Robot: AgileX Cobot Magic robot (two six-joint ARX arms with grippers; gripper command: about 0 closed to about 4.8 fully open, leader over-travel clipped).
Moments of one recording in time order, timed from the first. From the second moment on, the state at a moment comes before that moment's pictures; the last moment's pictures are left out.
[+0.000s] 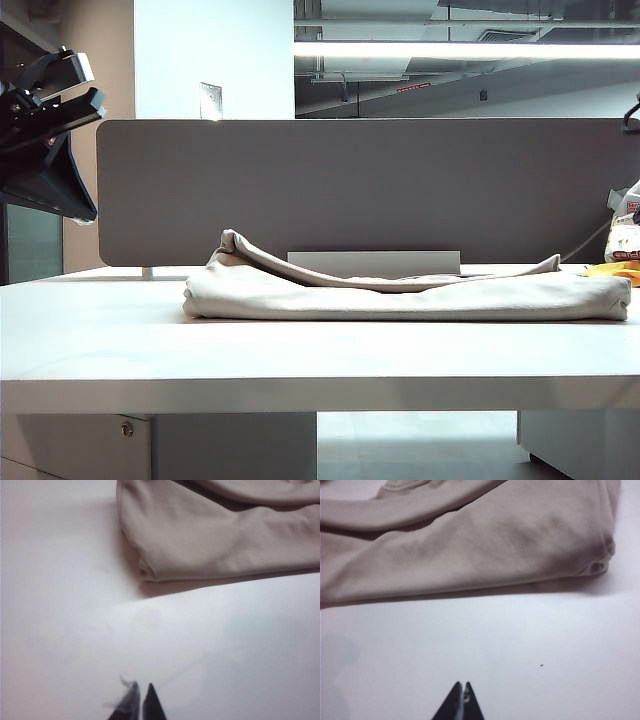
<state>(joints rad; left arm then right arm) -0.19 1.17 0.66 -0.09 0.22 -0.08 -0.15 1.20 0.62 -0.05 -0.52 0.25</state>
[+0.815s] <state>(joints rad) -0.28 0.67 0.32 -0.13 0.13 -0.23 -0.13 0.71 0.19 0.05 -0.55 0.27</state>
